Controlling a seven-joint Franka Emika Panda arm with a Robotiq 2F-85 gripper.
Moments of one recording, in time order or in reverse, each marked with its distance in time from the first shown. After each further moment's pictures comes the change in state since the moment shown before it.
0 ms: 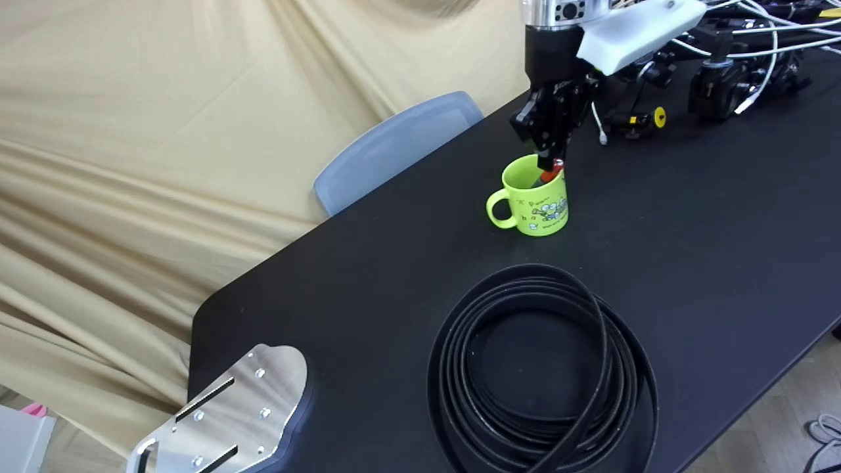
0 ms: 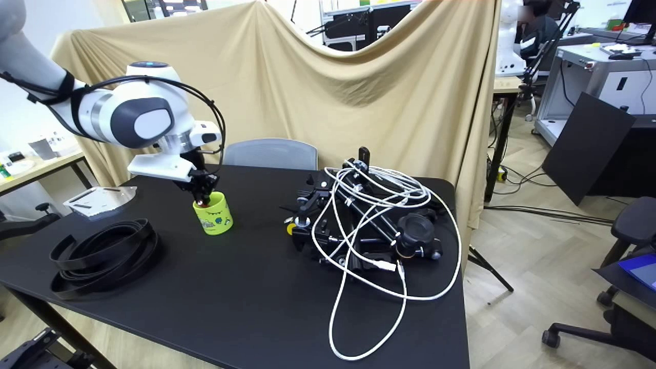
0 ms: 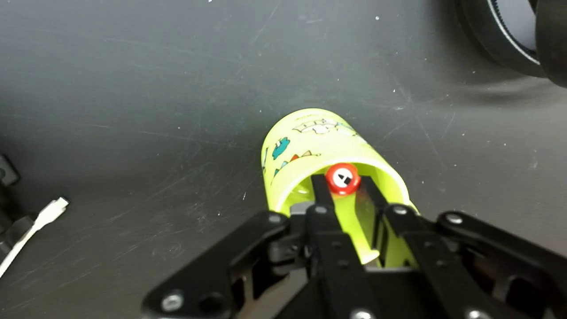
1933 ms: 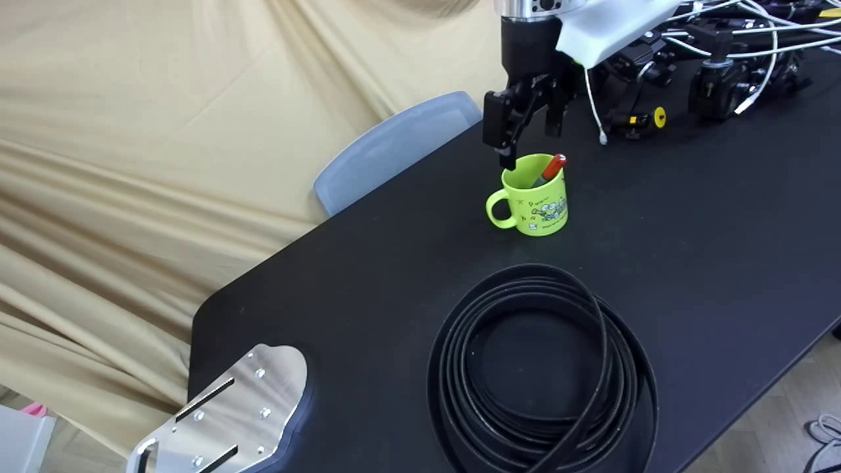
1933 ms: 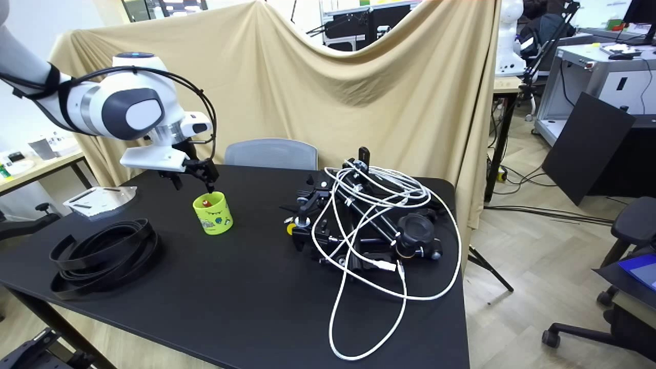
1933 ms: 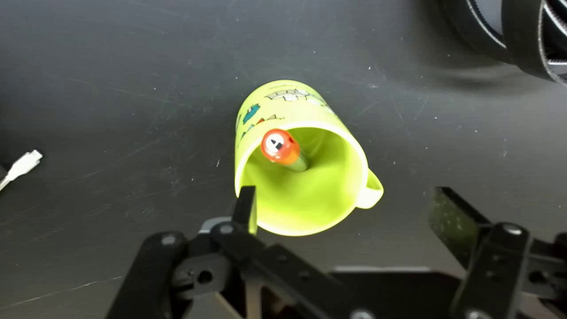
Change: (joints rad) arm 0.042 -0.019 -0.003 0.019 -0.027 0.002 0.000
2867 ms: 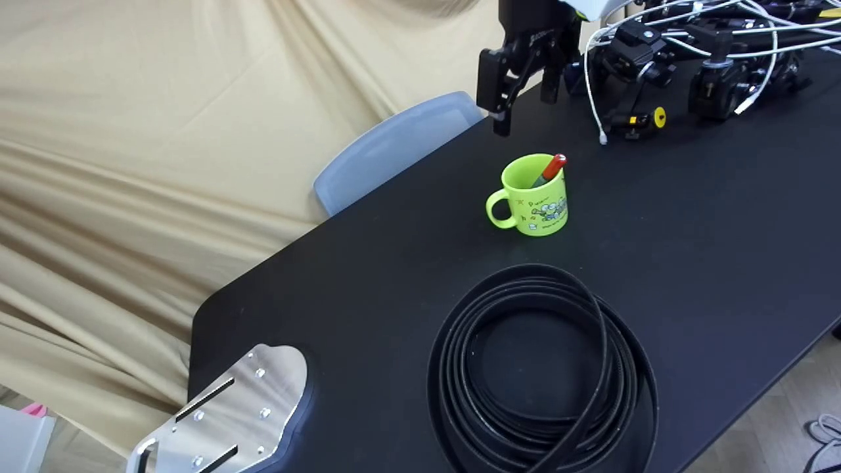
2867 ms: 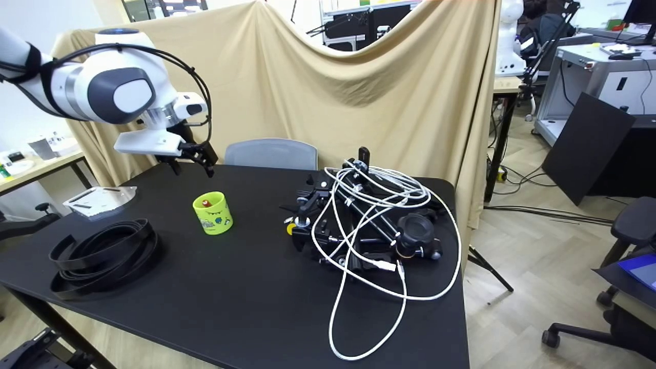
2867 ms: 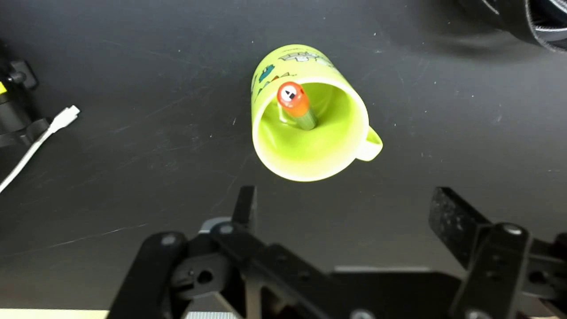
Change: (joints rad) arm 0.024 -0.088 -0.036 -0.020 -0.010 0.006 0.000
